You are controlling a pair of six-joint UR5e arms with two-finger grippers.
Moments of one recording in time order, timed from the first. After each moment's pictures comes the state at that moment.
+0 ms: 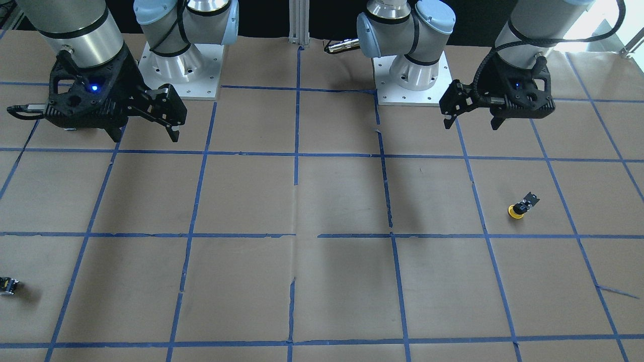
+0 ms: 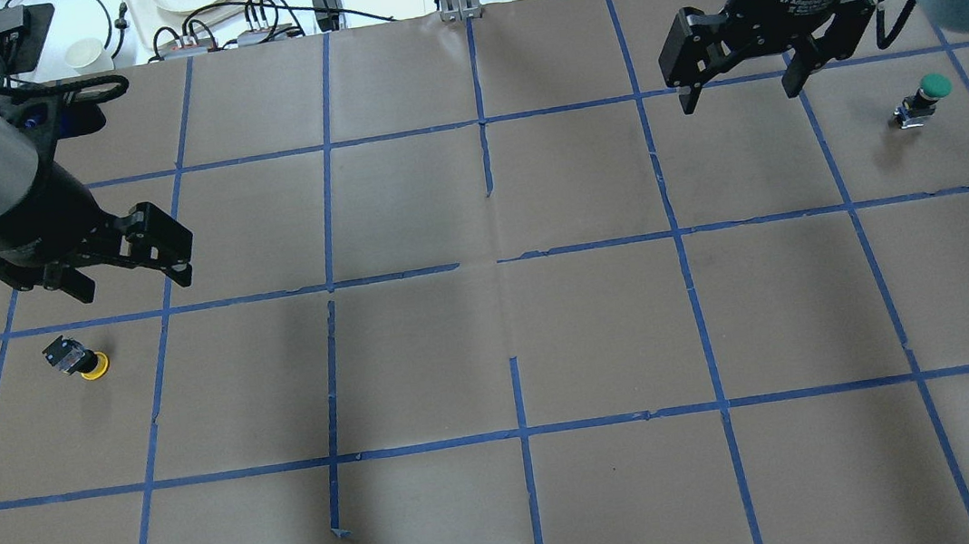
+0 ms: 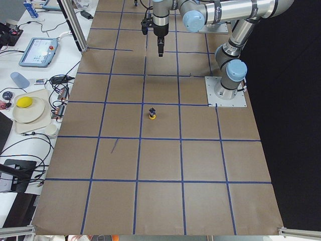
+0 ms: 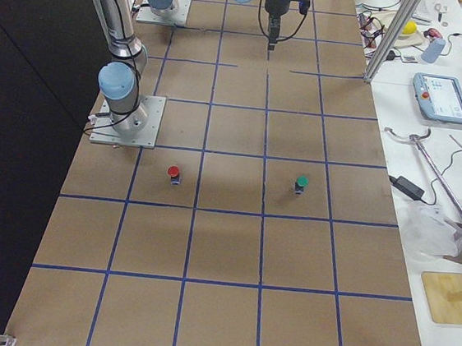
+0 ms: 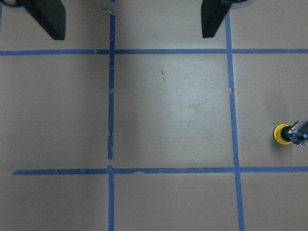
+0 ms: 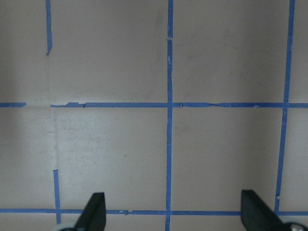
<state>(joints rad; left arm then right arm) -1.35 -1.45 -1.77 -1.51 1.58 0.23 1.57 -1.53 1.53 -1.59 -1.55 -0.01</state>
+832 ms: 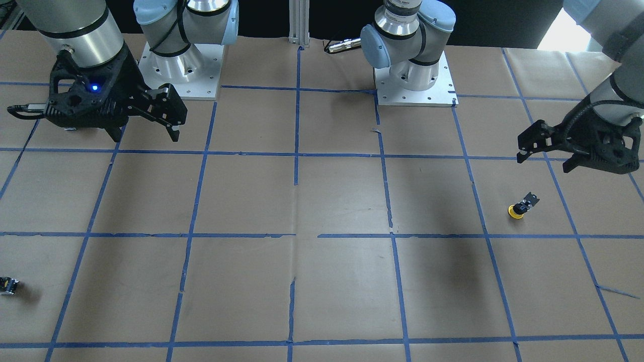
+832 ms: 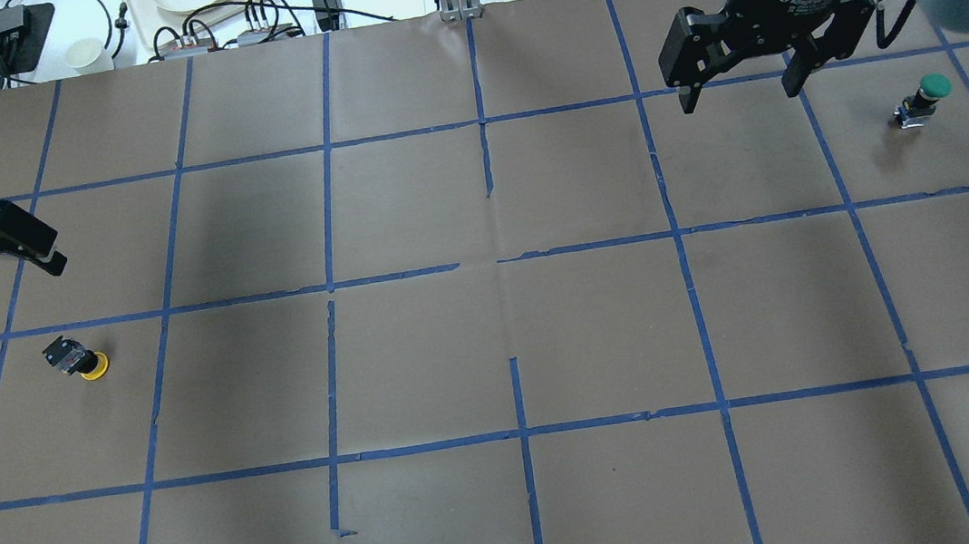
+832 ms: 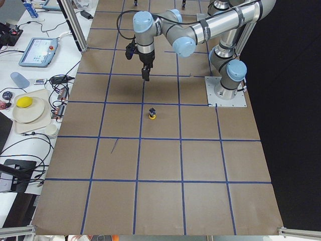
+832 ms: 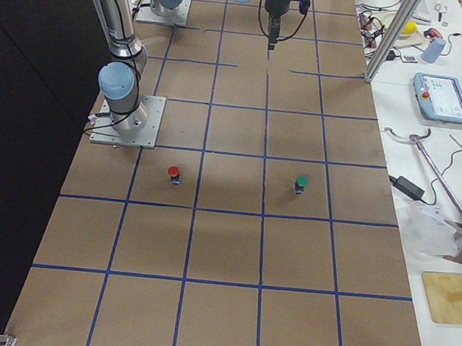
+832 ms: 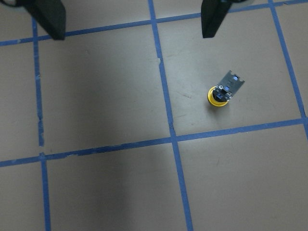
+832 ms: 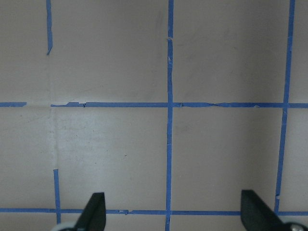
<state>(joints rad) -1.08 -1.66 -1.68 -1.44 1.58 0.73 1.57 -1.54 1.53 -1.59 -1.55 -0.02</state>
